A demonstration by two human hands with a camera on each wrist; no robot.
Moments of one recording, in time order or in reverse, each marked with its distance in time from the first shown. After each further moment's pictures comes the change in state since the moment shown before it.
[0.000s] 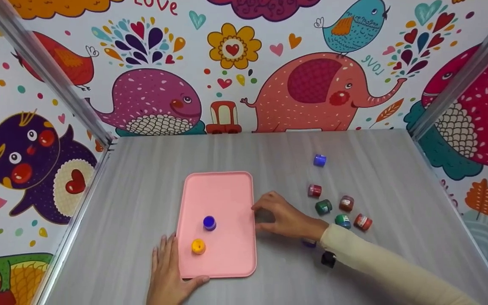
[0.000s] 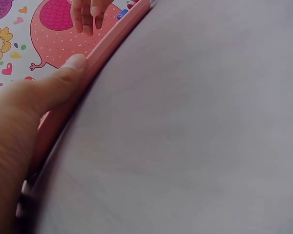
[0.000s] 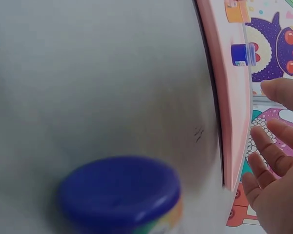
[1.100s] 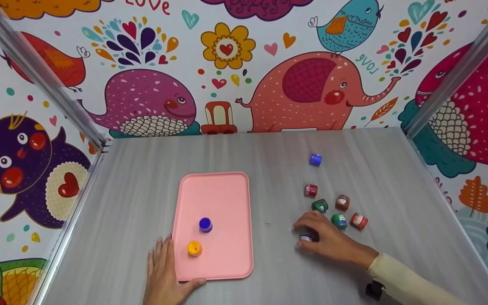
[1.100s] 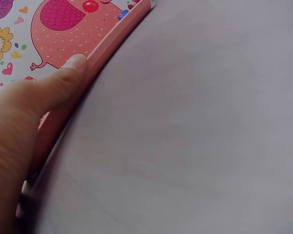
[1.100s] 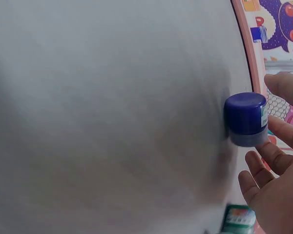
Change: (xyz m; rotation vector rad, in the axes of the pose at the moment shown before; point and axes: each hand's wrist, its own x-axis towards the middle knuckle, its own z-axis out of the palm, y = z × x) left_hand 0.001 0.000 0.000 -0.011 -0.019 0.009; right_hand -0.121 0.020 -0.023 0.013 0.085 0.226
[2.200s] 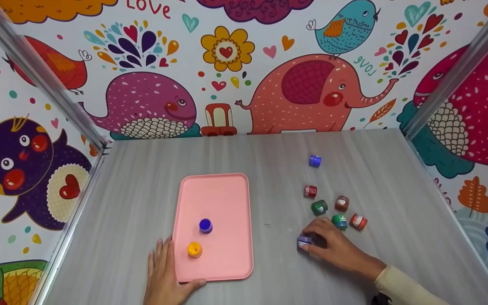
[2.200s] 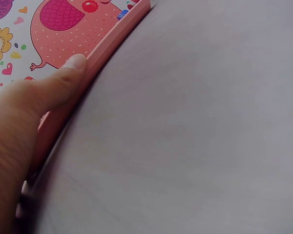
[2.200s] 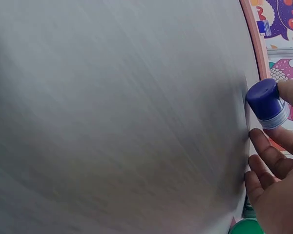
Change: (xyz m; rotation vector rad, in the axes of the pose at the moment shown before) left_hand 0.000 0.003 -0.003 -0.004 -0.021 -0.026; right_hand -0.025 0.007 0.007 0.003 0.094 0.092
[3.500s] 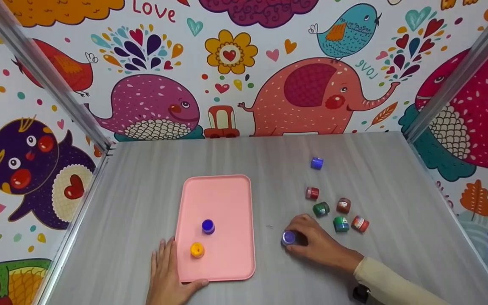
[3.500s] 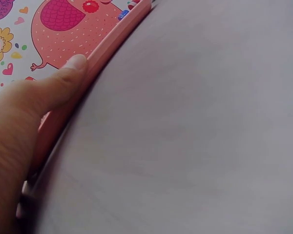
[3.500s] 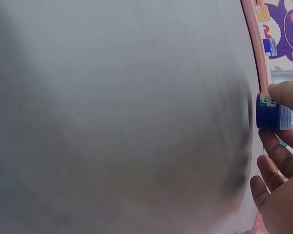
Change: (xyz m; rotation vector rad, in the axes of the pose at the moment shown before) left_hand 0.000 -0.001 0.003 -0.009 0.046 0.046; right_hand 0.038 -0.017 0.026 -0.022 -0.006 -0.176
